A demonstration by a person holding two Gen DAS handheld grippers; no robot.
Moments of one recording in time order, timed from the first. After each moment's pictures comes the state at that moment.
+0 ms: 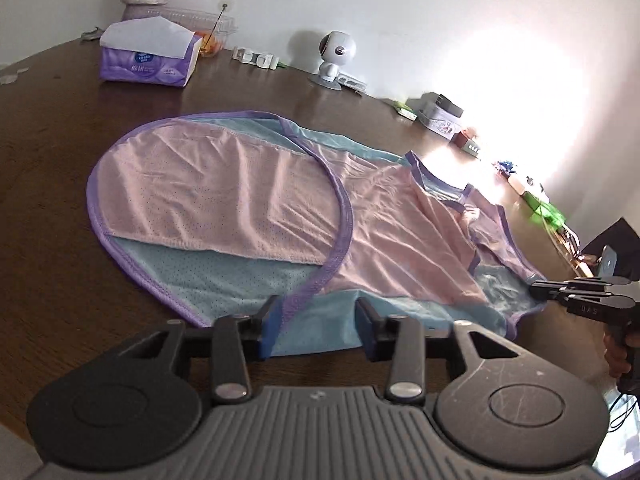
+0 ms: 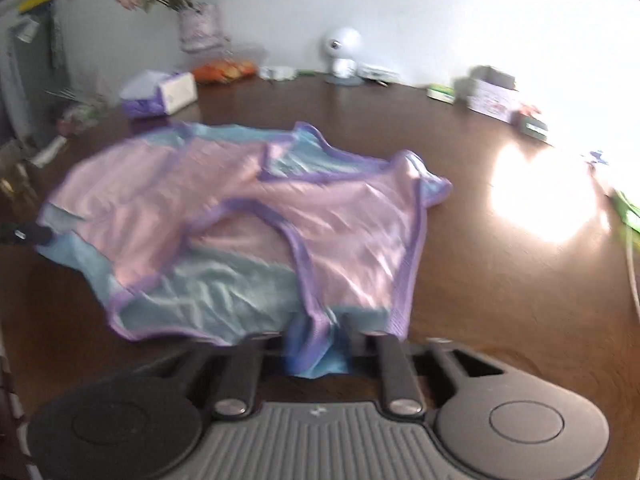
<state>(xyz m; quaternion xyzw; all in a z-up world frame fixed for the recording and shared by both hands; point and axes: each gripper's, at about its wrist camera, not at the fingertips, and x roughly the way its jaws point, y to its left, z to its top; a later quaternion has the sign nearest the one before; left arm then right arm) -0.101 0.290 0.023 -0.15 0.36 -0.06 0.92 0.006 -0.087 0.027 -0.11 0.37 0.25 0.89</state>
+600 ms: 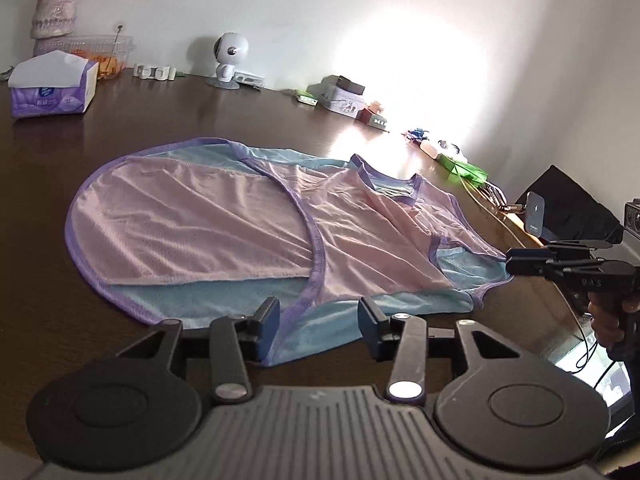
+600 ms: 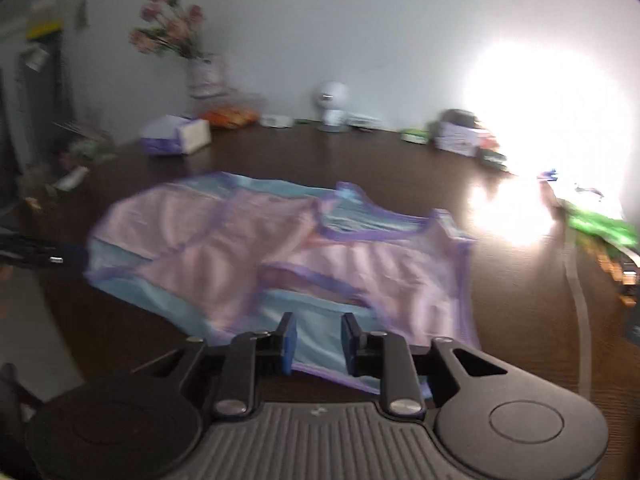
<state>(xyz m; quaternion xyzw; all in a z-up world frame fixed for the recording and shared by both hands) -0.114 0.244 0.031 -0.11 0.35 -0.18 0.91 -0.068 -0.141 0.055 -0.07 0.34 0.30 0.89</state>
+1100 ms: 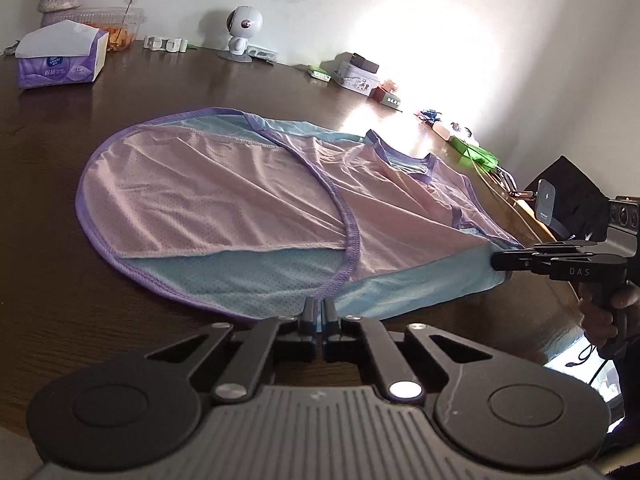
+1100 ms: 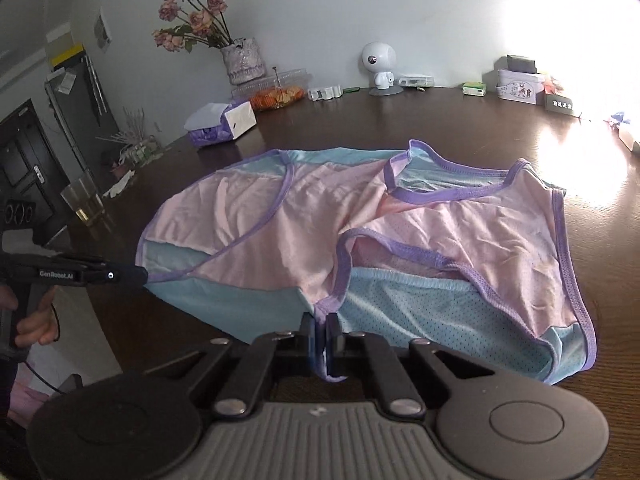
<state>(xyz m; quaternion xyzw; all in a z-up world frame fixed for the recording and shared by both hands) -0.118 0.253 0.025 -0.12 0.38 -0.16 0.90 -0.045 -0.128 0.034 0.01 0.38 0.35 0.86</state>
